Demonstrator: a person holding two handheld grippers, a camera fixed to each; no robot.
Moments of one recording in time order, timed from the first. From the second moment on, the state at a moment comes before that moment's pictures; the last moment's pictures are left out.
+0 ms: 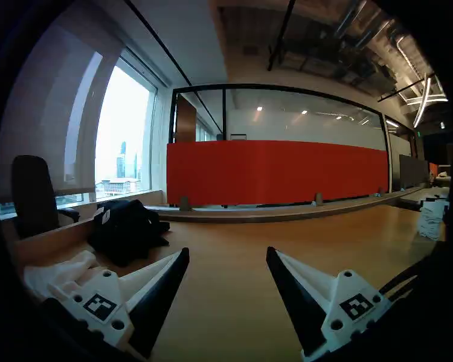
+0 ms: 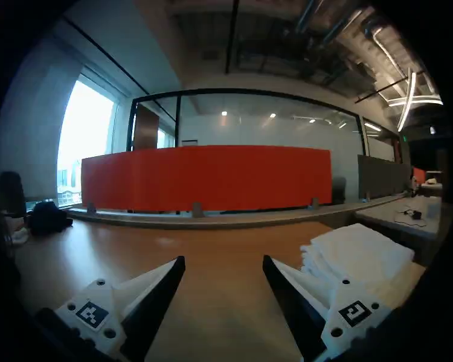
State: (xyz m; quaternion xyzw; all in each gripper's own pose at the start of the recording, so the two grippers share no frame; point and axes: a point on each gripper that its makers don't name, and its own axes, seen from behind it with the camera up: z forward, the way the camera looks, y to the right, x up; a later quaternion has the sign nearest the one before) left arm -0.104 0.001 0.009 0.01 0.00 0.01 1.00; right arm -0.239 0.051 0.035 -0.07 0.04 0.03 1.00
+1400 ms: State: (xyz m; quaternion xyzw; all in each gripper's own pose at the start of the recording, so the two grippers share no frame) left arm -0.104 0.001 0.008 0.01 0.00 0.01 1.00; right arm -0.235 0.038 0.029 -0.06 0.05 0.02 1.00
